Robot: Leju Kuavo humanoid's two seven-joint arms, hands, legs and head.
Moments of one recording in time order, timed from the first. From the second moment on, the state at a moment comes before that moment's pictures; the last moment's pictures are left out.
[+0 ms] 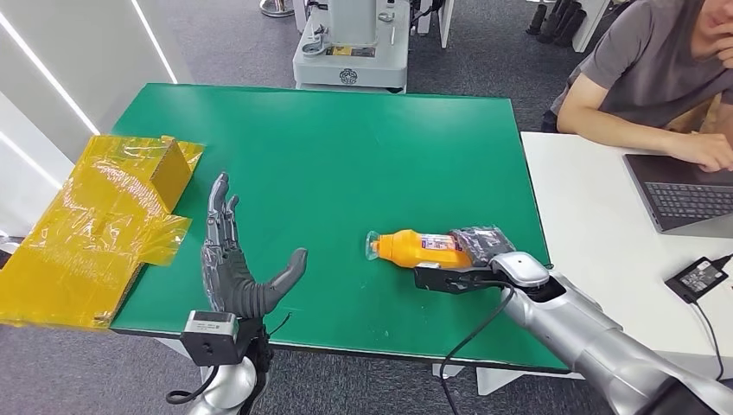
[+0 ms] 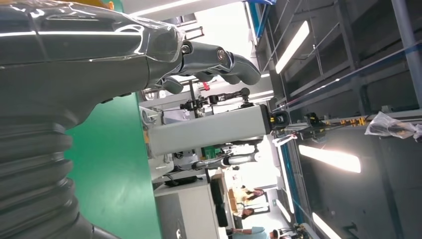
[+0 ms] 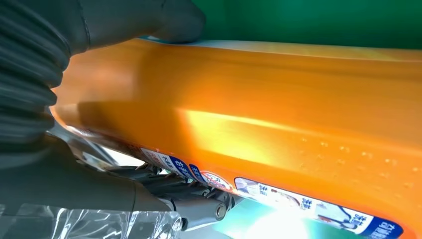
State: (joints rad) left arm -0.09 -0.15 -0.47 -1.50 -0.18 0.51 -0.58; right arm -0.78 -0.34 1.07 -0.76 0.61 0.14 0.14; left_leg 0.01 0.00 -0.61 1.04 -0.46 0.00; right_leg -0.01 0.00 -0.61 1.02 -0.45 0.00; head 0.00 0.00
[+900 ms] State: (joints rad) left arm -0.09 -0.17 -0.47 -1.50 -0.17 0.51 -0.59; right arm -0.52 -0.09 0.70 -0.99 0.43 -0.45 -0.23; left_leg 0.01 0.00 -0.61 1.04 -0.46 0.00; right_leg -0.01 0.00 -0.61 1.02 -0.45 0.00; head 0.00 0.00
